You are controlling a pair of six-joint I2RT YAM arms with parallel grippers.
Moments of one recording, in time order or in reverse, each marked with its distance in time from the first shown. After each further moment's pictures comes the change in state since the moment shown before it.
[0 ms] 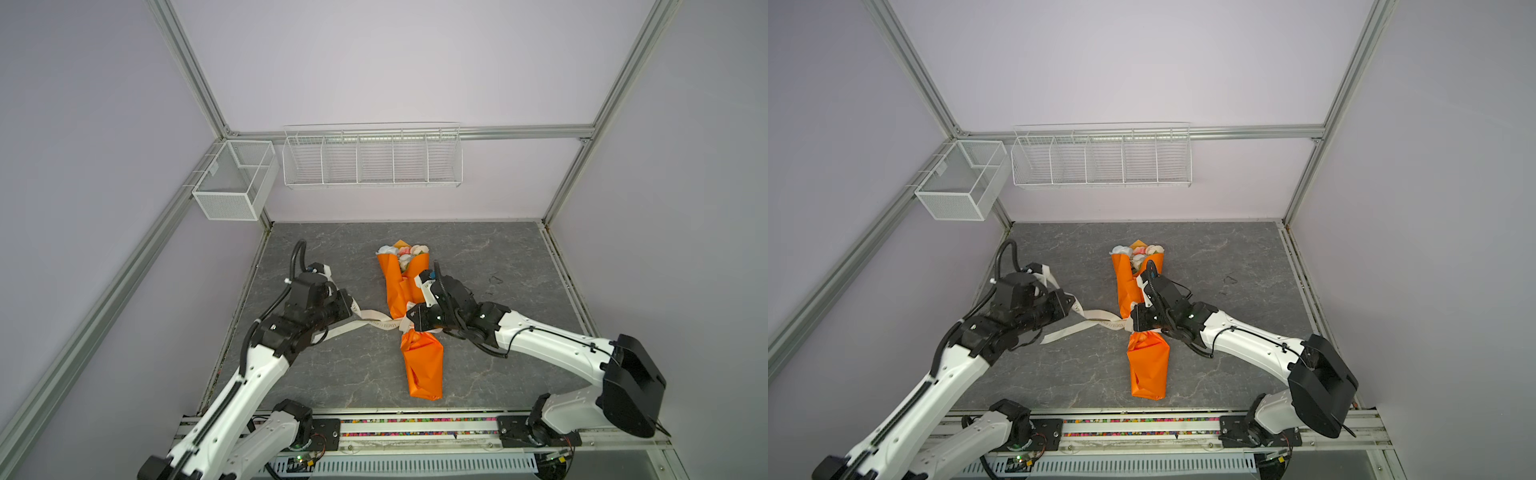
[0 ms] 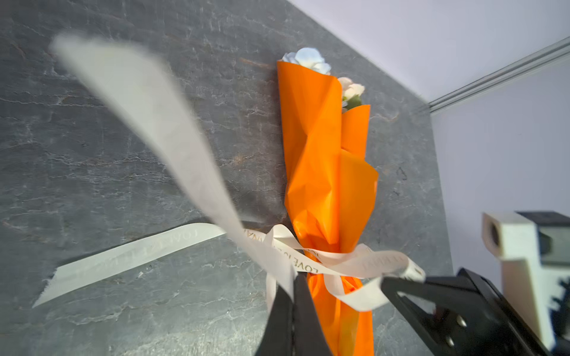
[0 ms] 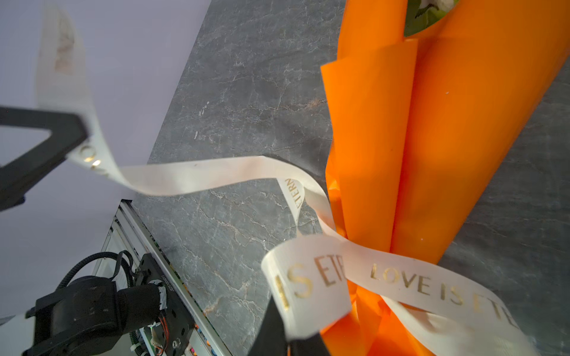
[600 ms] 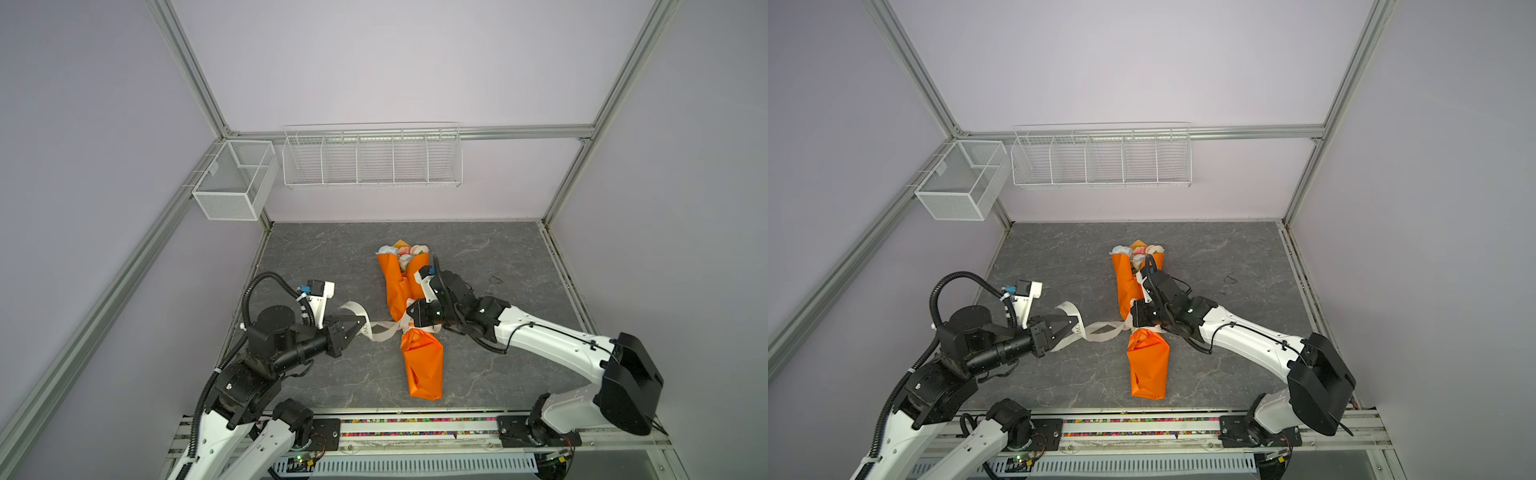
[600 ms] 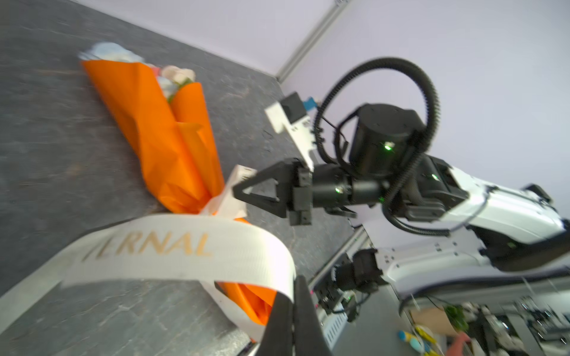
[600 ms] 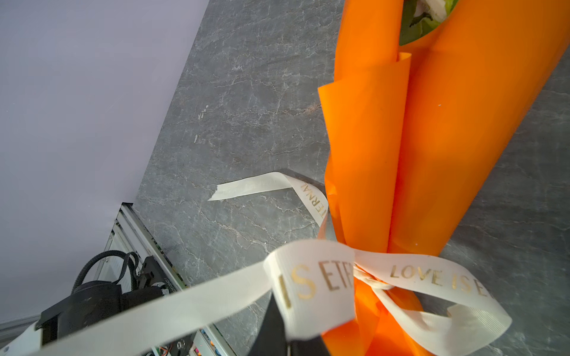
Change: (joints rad) left arm -0.141 -0.268 -0.003 0.030 0.378 0.042; right arm -0.011 0.023 0.055 -0.058 -0.014 -0.011
